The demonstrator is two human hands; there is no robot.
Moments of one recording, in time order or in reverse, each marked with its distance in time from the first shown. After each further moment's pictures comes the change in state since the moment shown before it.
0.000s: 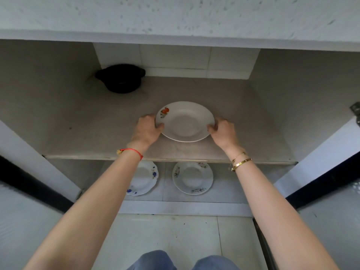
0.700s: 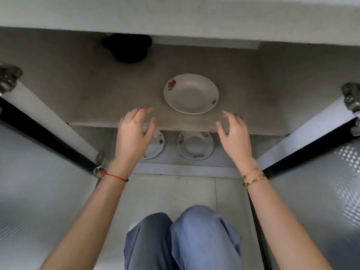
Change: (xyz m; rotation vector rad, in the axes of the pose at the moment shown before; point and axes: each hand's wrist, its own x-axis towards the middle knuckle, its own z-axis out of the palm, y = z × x) left_hand -0.149 -0.003 -0.074 0.029 0.215 0.200; right_hand -0.133 -0.016 -0.048 -0.052 0.079 -0.199
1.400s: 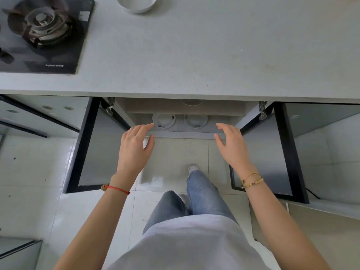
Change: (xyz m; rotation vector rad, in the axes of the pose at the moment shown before) left_hand -0.057 0.202 -0.392 0.043 -0.261 -0.134; right_hand -0.097 -0.249 -0.343 -0.003 -0.307 0.116
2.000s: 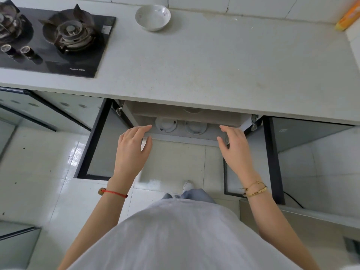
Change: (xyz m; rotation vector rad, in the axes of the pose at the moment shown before) left_hand -0.034 0.056 -0.072 0.004 0.039 -0.084; right_hand -0.029 -0.031 -0.083 -0.006 0.052 -0.126
